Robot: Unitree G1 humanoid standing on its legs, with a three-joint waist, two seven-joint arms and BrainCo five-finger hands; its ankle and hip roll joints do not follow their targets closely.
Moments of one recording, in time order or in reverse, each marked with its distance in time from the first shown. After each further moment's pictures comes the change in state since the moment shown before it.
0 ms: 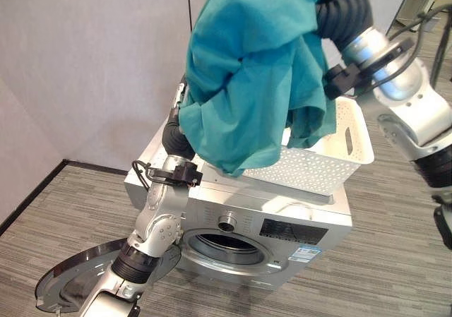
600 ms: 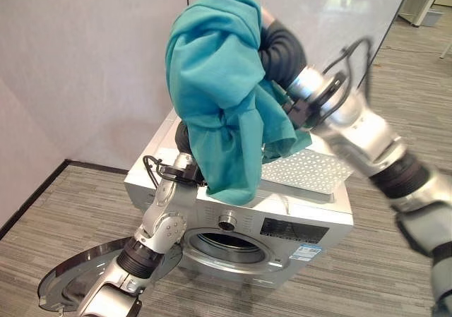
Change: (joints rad) left arm -0.059 0.000 -0.076 0.027 -0.008 0.003 -0.007; right arm 0.163 0.293 0.023 -0.097 0.189 0.017 0.077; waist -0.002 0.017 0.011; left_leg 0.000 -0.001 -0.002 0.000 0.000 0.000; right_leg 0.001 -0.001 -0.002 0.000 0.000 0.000
